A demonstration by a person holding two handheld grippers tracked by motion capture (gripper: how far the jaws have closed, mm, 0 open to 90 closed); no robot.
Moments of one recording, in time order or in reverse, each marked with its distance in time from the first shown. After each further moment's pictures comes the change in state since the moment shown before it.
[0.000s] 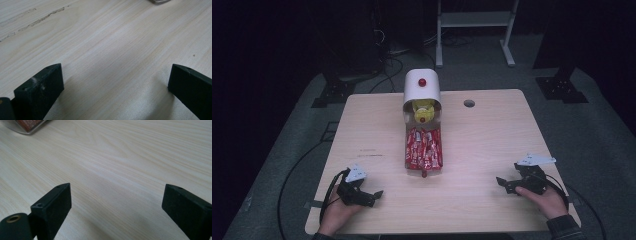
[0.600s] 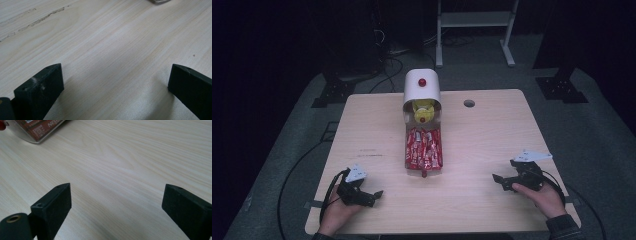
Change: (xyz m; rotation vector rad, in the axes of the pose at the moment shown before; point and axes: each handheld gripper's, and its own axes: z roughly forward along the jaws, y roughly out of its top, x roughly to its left) left arm 0.000 0.000 0.000 0.001 0.000 0.000; right arm 0.005 0.014 0.002 -0.008 0.025 -0.010
